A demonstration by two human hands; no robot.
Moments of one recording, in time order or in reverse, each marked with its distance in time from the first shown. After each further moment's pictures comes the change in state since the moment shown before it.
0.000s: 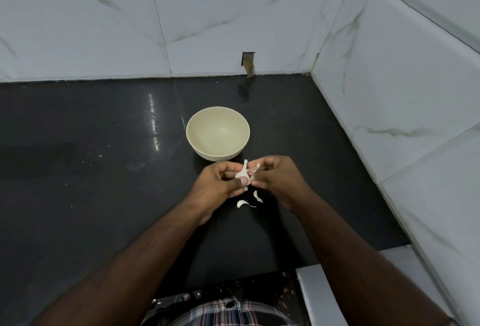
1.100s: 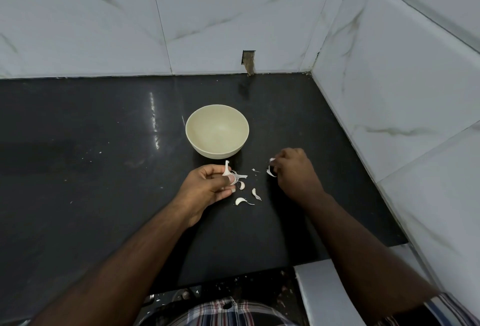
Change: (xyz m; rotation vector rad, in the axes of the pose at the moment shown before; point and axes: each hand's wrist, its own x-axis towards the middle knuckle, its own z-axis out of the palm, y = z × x) left_hand -0.009 -0.002 -0.013 -0.125 0.111 -0.099; right_hand 0.035 0.038 -0.055 -1.231 0.226 -0.544
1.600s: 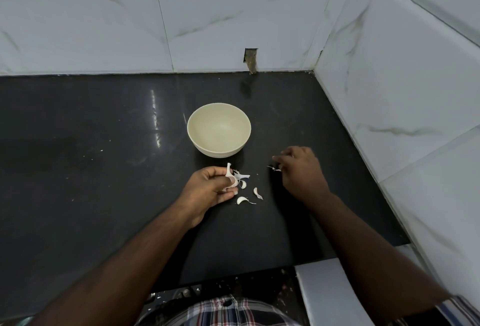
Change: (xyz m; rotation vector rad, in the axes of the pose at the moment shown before) left_hand 0.002 -0.006 -0.002 0.028 -0.004 -0.033; right_hand -0.005 0.005 -0.002 0.019 0.071 0.009
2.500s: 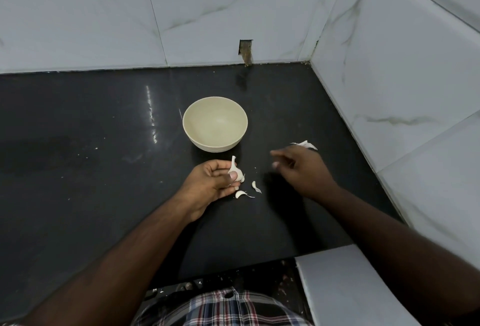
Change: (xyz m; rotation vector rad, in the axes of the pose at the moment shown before) left_hand -0.001 0.001 0.001 0.024 -0.112 0.018; right_hand -0.012 -0.010 -0.031 0.366 -0.079 0.042
